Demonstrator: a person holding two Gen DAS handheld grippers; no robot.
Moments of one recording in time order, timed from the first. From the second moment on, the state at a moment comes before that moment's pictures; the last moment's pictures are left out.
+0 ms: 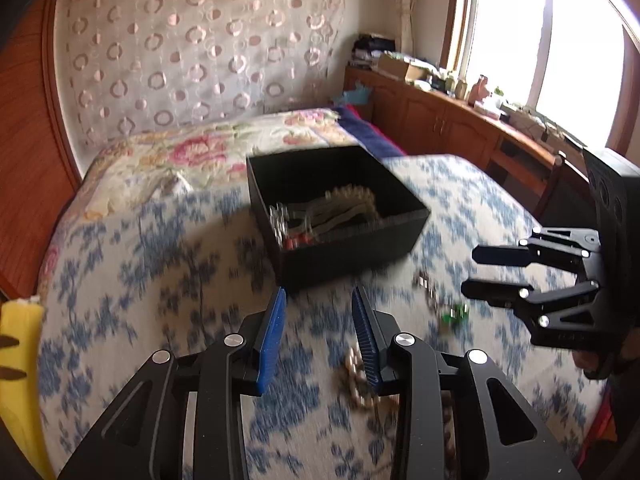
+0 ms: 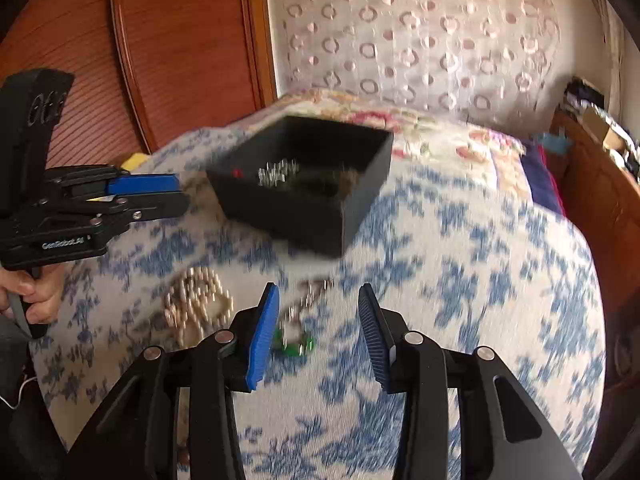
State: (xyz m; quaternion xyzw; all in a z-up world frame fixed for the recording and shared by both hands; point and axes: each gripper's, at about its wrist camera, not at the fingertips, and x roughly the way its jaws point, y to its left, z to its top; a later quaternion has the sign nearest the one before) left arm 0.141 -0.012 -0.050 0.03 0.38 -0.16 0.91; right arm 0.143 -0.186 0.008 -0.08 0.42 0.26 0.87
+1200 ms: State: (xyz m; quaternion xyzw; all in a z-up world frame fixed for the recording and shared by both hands) left arm 0.115 -0.017 -0.088 0.04 0.42 -0.15 0.90; right arm 0.123 -0.159 -0.012 -0.15 0.42 0.29 0.84
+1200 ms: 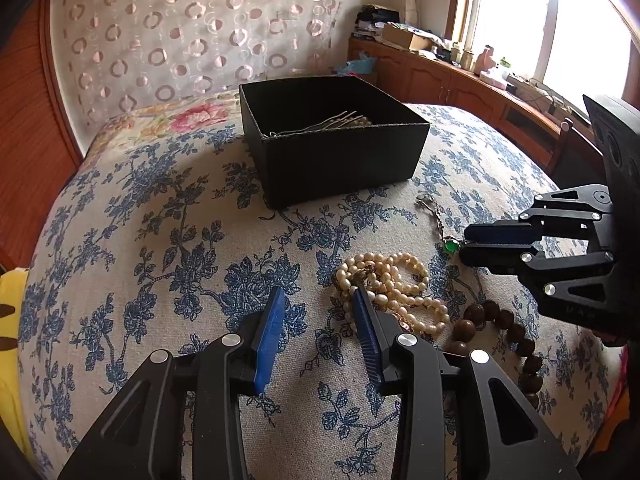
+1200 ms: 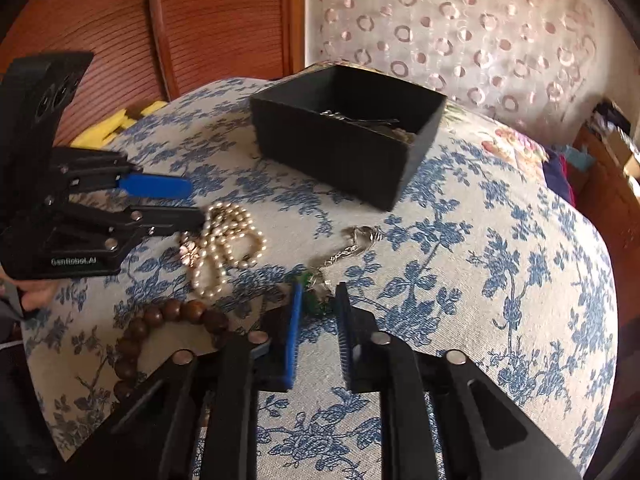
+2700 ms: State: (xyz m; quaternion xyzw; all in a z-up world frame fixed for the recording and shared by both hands) left arm 0.138 -0.034 -0.080 0.05 0.44 -0.18 0.88; right arm 0.123 -0.163 -0.010 -0.14 0.42 0.29 0.85
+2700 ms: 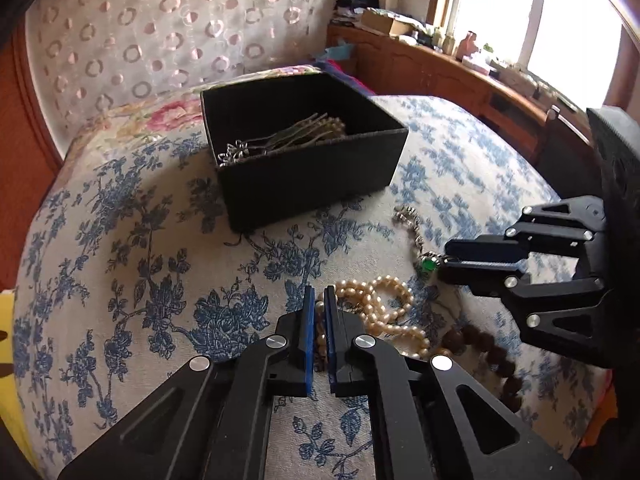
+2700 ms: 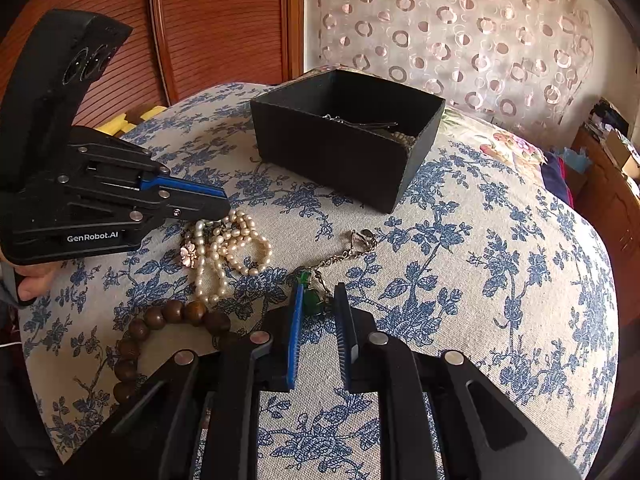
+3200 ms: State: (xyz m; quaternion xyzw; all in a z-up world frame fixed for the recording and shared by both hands) left arm 0.127 -0.024 0.011 0.03 0.34 -0.18 0.92; right arm 0.127 -0.169 0.061 -0.13 0.35 0.29 0.88
